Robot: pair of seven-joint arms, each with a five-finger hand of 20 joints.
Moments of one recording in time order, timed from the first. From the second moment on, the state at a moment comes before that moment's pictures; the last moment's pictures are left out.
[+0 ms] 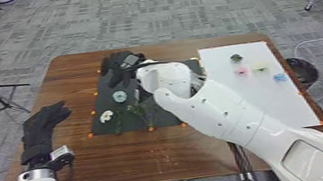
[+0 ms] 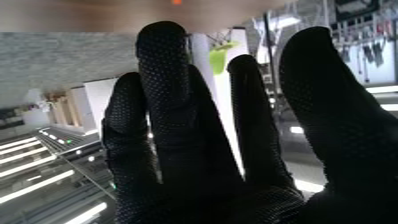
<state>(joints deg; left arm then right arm) 116.9 -67.9 -97.9 -106.4 61.4 11.0 16.4 -46.1 -81.0 33.8 -75.7 -129.9 -11.1 7.5</state>
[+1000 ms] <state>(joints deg) 119.9 -69.2 -99.4 -108.0 61.7 11.8 17.4 -69.6 -42.5 69.6 -110.3 -122.6 2.2 13.8</state>
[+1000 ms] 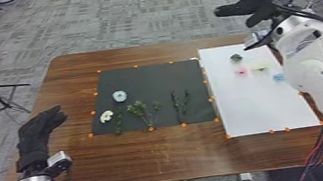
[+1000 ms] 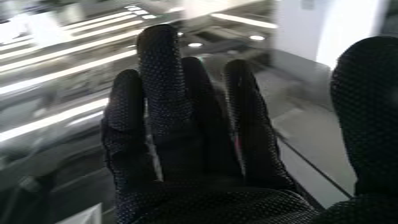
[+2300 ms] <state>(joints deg) 120.4 -69.8 -99.5 -108.5 62.2 11.0 17.1 -92.6 -45.3 77.0 -89.4 -134.9 15.0 18.7</state>
